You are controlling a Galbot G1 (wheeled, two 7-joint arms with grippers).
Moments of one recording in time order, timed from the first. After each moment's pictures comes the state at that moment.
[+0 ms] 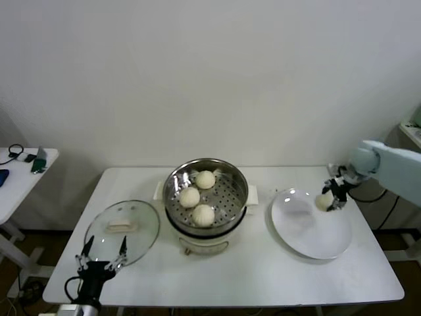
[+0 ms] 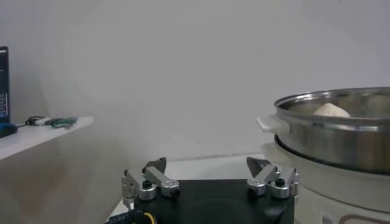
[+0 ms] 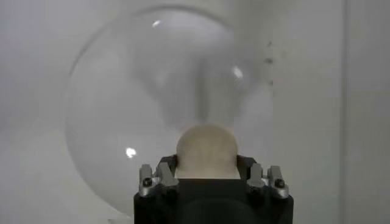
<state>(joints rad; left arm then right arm) 1.75 -1.46 -0.73 -2.07 -0.10 -0.05 0.05 0.66 0.75 -1.66 1.06 0.46 -0.09 -0.97</state>
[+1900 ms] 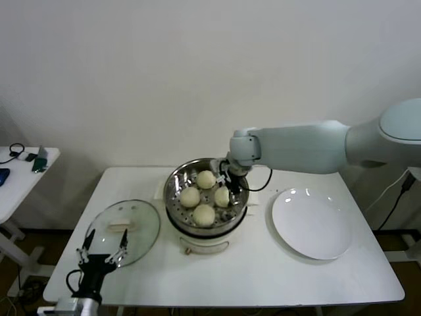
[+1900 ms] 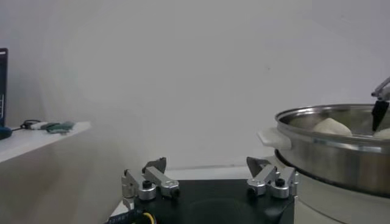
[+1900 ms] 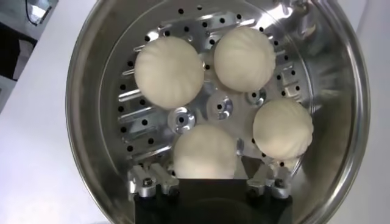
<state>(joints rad) 1.71 -1.45 -0.74 -2.07 -0.14 -0.04 0.06 0.76 1.26 -1.74 1.31 0.74 -0.31 -0.75</state>
